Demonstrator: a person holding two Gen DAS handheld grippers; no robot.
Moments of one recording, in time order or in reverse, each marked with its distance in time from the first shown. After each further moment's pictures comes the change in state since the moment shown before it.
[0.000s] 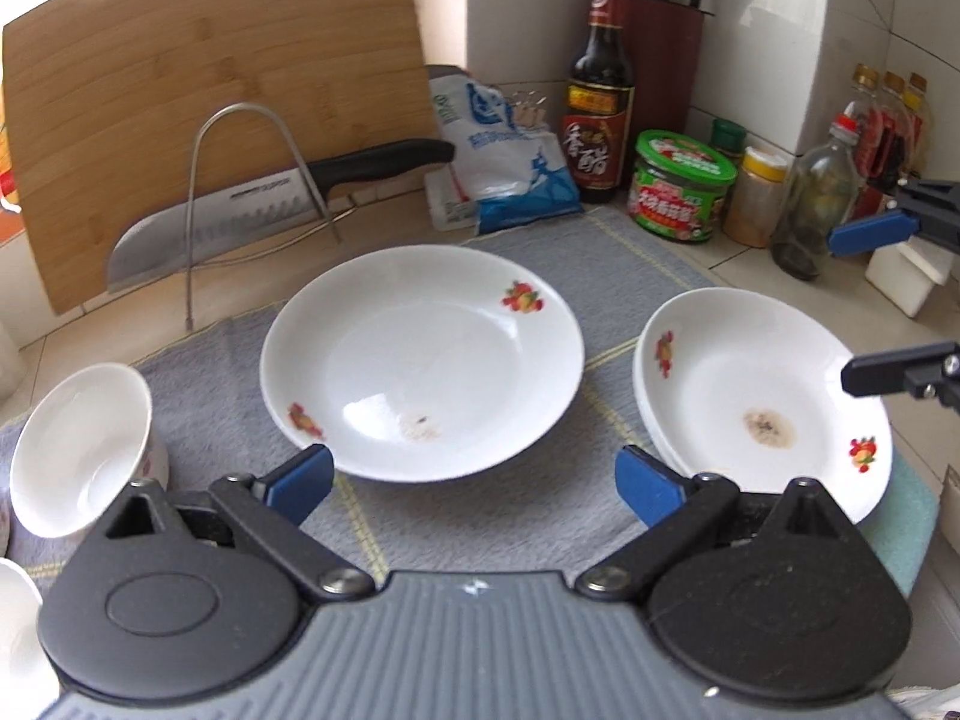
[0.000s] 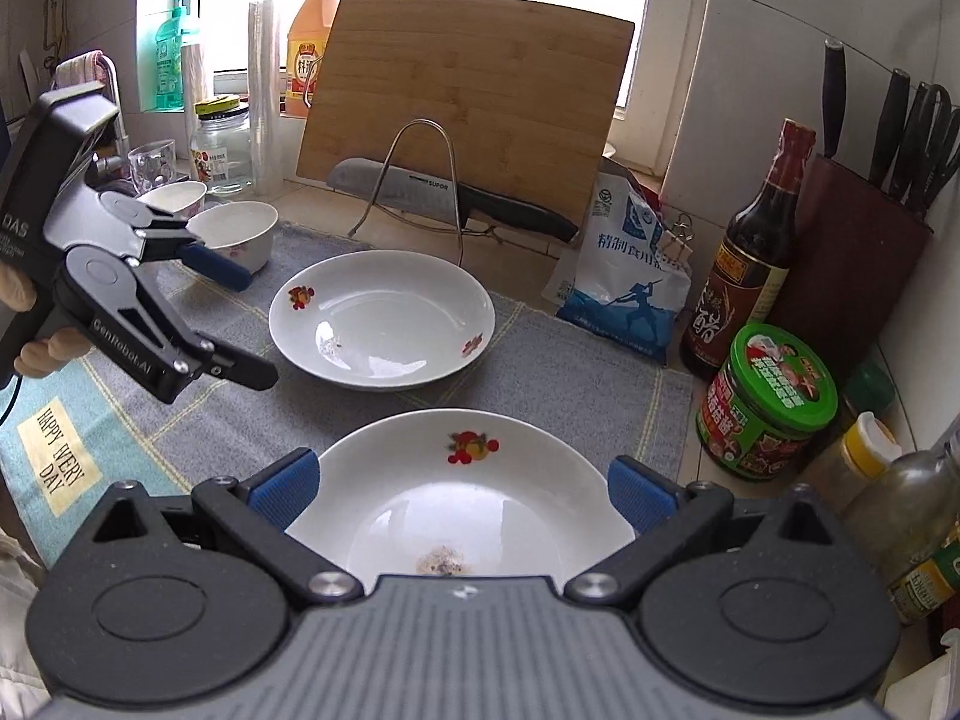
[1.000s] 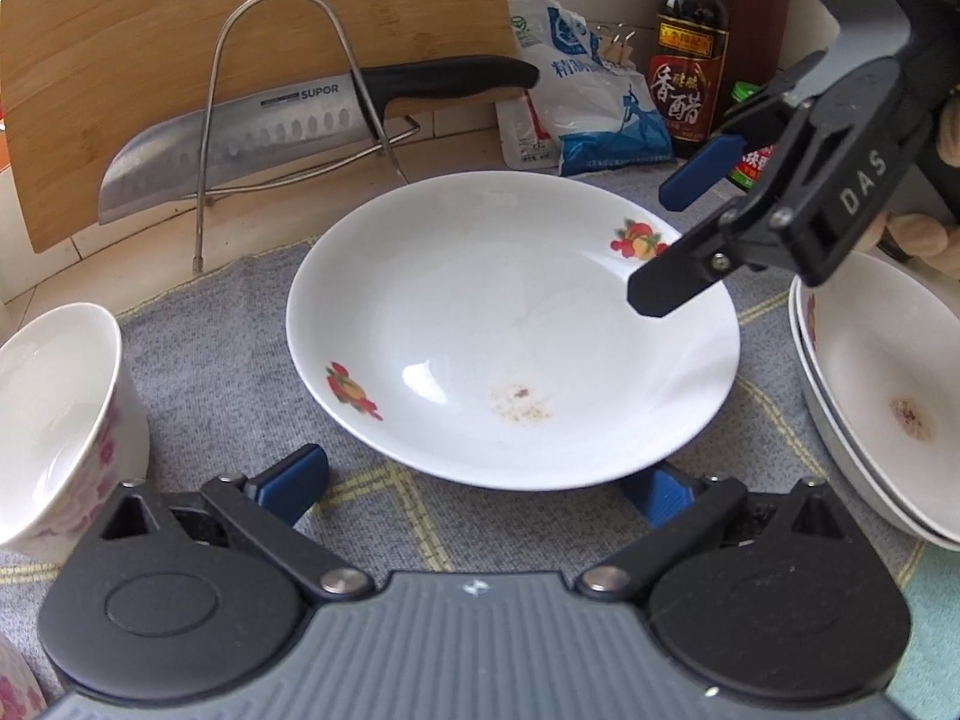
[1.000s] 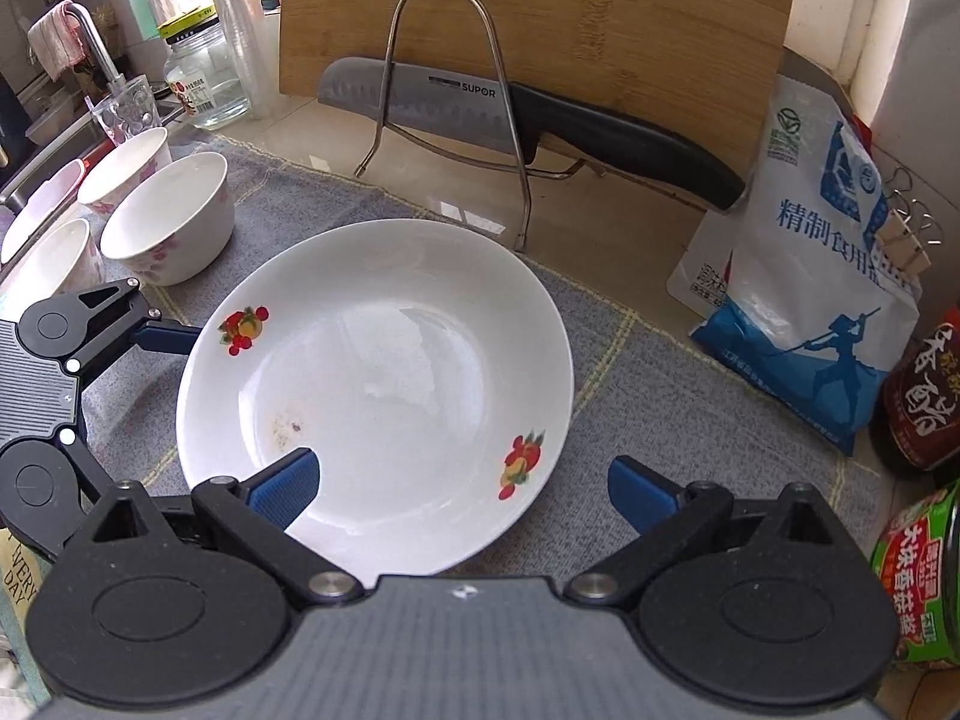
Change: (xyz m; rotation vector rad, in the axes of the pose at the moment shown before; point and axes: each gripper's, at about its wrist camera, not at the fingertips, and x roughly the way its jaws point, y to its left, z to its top) left arm 0.067 0.024 -0.015 -0.025 0.030 0.034; right arm 0.195 -0.015 0.091 -0.003 0.286 0.247
